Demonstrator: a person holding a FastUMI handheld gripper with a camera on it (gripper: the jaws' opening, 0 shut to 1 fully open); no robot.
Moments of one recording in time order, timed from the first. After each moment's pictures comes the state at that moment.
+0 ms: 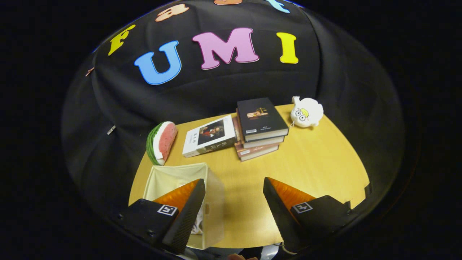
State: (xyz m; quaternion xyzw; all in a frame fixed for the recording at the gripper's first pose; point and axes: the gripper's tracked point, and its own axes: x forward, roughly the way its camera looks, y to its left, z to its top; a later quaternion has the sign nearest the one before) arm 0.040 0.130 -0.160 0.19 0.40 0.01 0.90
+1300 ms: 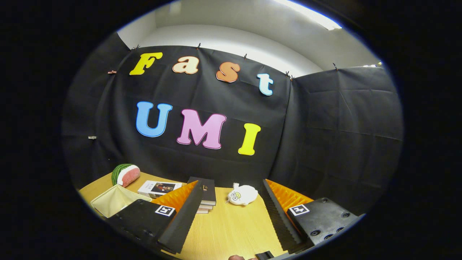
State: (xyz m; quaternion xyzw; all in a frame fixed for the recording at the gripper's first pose) arm -0.034 -0.040 -0.004 0.03 0.10 -0.10 0.99
